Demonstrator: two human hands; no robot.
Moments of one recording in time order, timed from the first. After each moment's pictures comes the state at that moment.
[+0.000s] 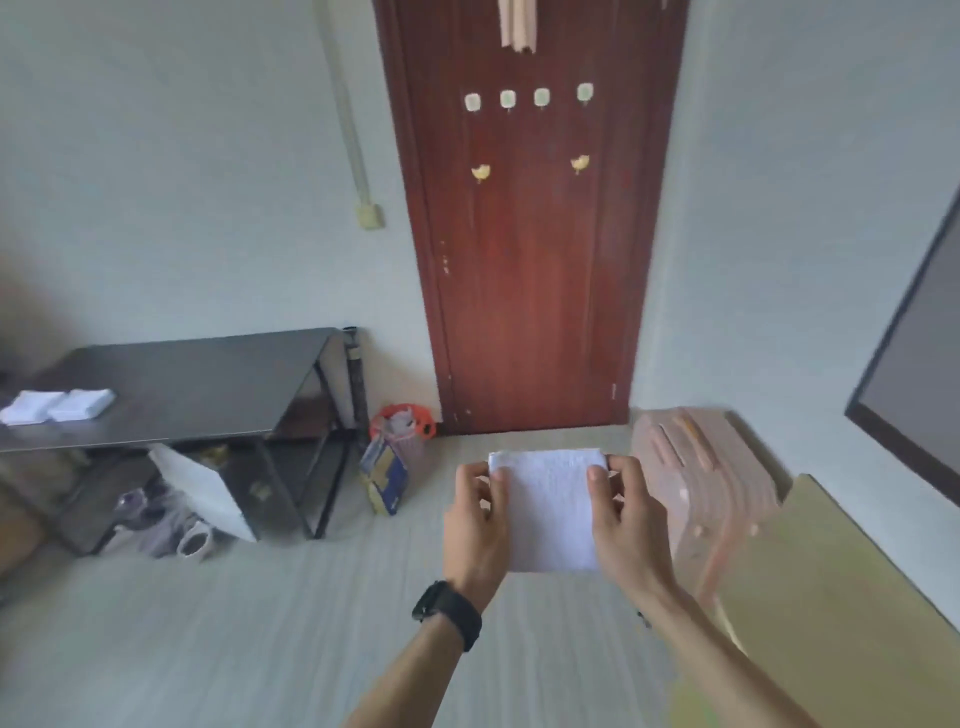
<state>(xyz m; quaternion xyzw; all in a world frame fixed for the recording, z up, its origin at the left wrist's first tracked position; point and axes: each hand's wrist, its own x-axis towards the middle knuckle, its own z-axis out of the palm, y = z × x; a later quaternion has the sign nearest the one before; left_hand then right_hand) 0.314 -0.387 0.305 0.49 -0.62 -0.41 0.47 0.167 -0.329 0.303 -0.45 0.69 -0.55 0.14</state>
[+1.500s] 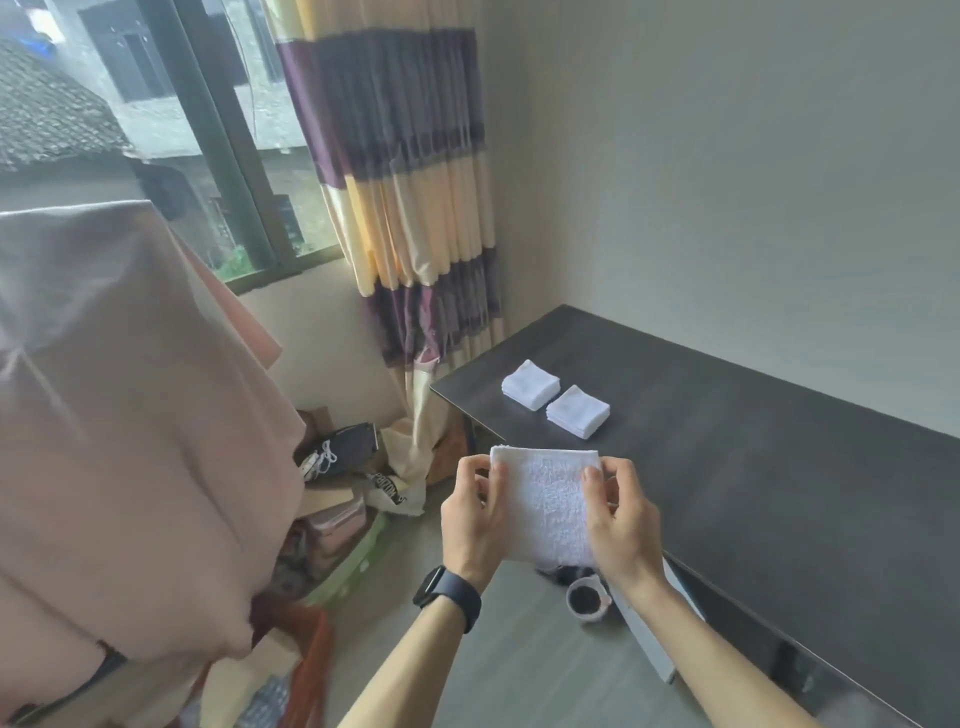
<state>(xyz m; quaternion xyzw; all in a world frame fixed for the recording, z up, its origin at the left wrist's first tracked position) 1.277 -1.061 0.263 0.73 -0.33 -0.18 0.57 1.131 -1.124 0.261 -0.67 0.45 -0.44 0.39</state>
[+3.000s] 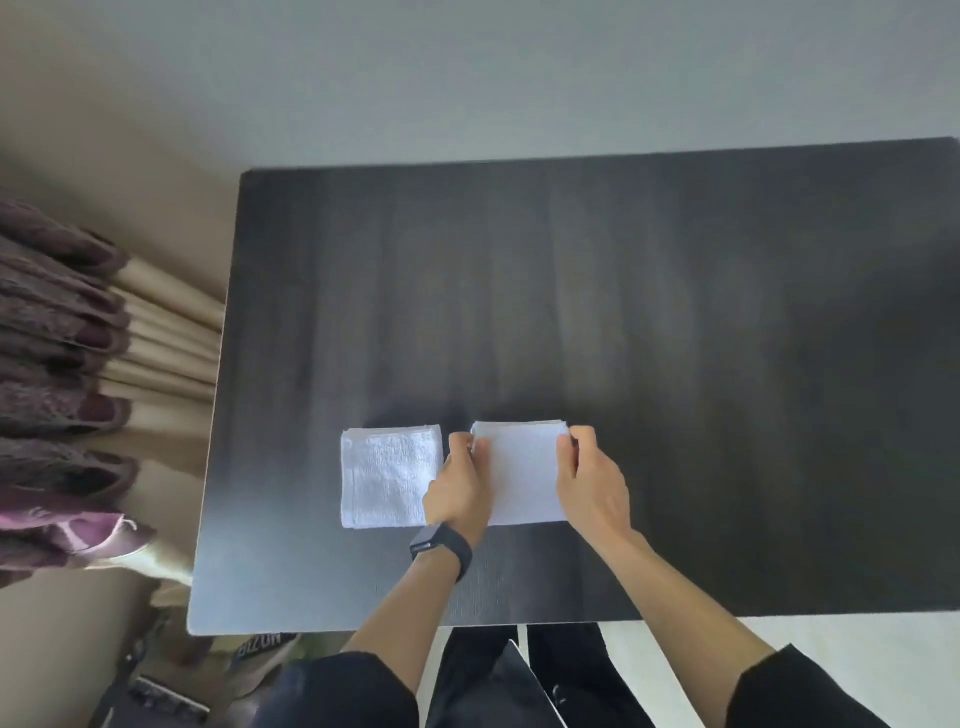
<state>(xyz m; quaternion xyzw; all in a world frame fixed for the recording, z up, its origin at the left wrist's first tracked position) 1.484 -1.678 -0.009 0.71 -0.56 -0.43 0.03 1.328 -1.632 -0.001 -0.40 0.84 -0.14 0.34</state>
